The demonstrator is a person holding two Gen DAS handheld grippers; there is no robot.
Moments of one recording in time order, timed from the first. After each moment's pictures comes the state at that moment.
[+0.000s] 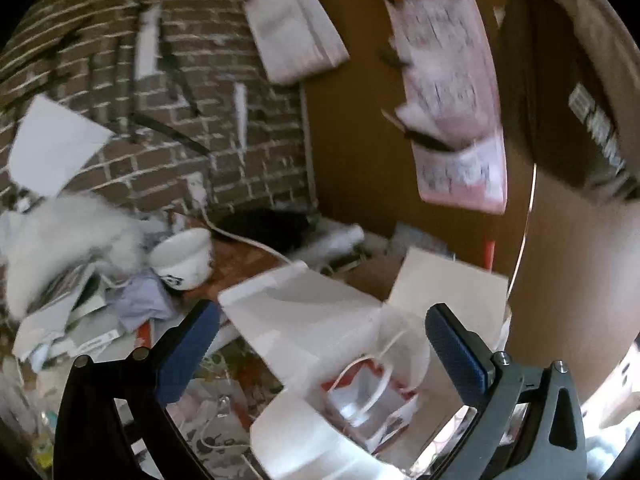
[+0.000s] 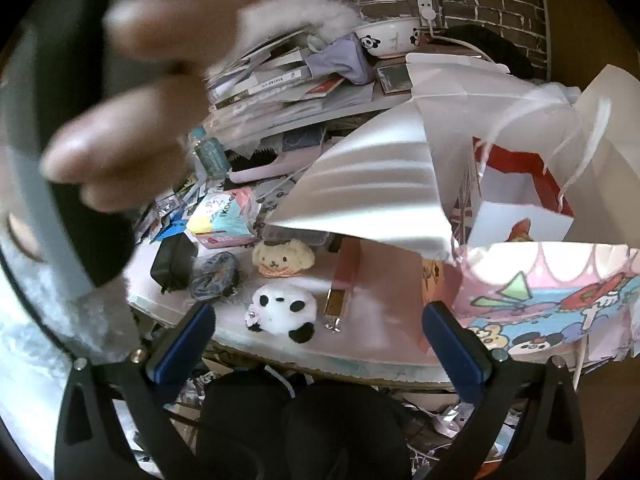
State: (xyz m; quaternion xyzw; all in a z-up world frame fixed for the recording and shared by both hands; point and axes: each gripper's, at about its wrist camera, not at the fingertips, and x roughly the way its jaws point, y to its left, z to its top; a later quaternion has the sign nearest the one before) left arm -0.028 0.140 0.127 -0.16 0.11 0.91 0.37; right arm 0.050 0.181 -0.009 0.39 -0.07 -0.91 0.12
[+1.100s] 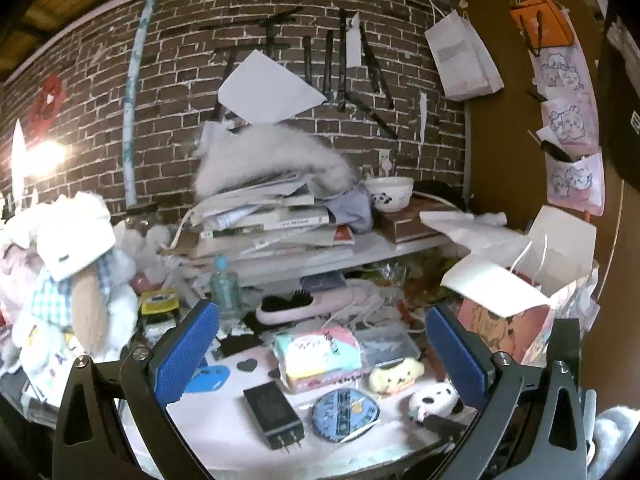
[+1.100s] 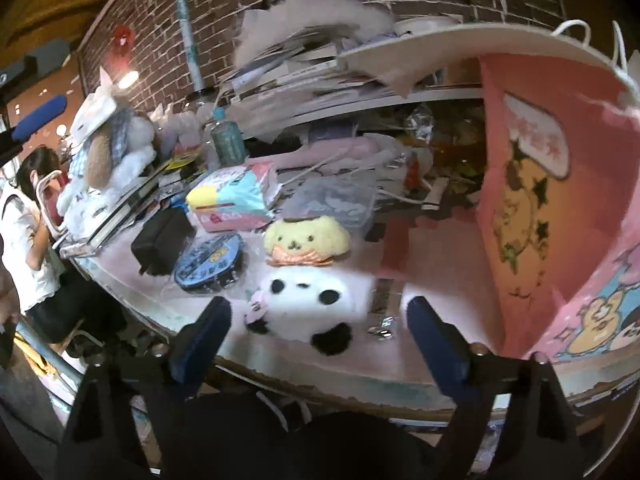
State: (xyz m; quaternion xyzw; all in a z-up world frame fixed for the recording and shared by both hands) left arm 0.054 -0.072 0.026 -0.15 0.02 0.98 0.13; right arm 0.052 0.147 -0.077 0.31 -0.04 -0.94 0.14
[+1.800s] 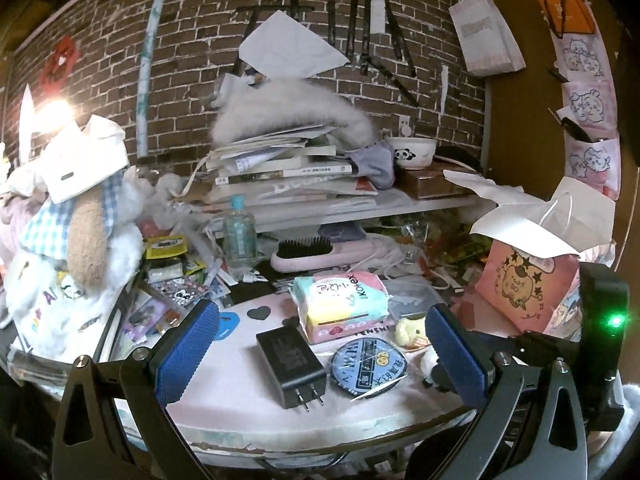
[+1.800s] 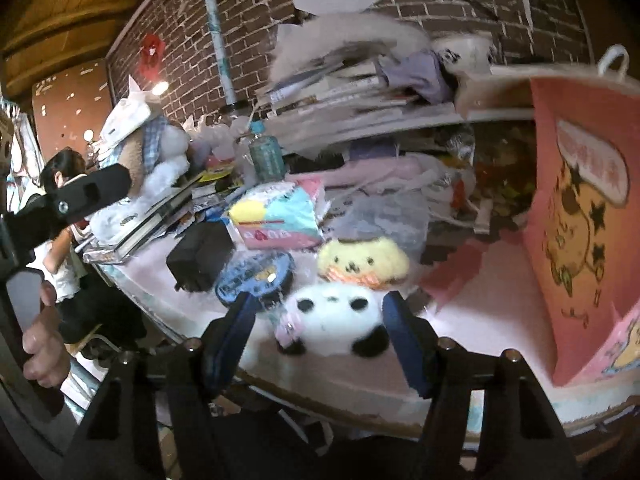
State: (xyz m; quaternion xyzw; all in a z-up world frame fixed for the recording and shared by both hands) left arm 0.047 -0.090 -0.021 -0.19 0.00 0.97 0.11; right arm 0.050 0.119 -0.072 0.27 -0.04 -0.94 0.19
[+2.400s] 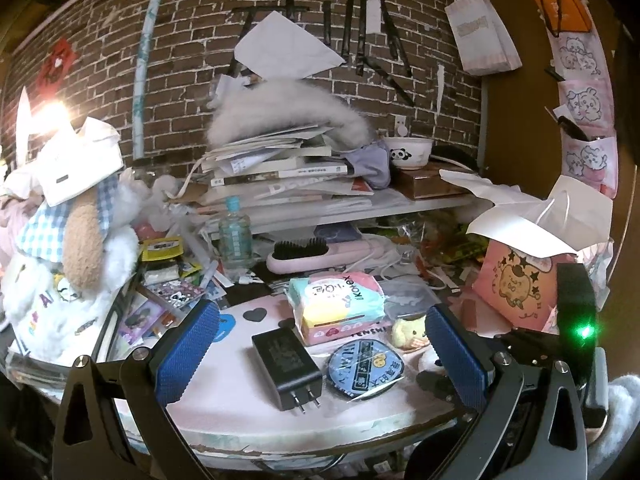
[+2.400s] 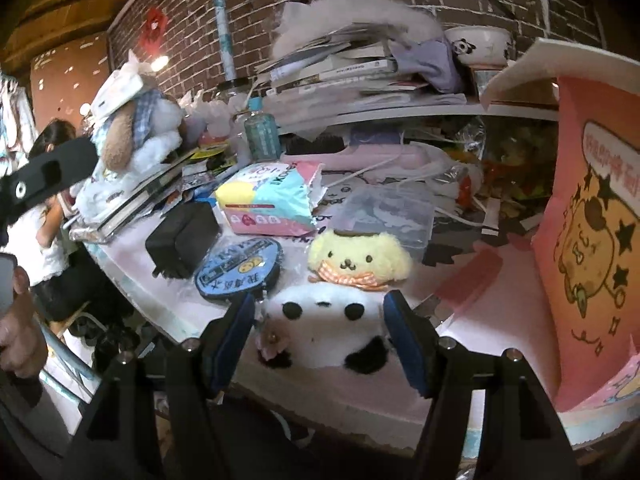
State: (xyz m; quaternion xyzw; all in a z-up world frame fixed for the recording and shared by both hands) left arm 0.046 -0.084 -0.020 -0.19 0.00 0.97 0.12; right arm 0.031 0.113 -0.083 0.30 0.01 -0.93 0.19
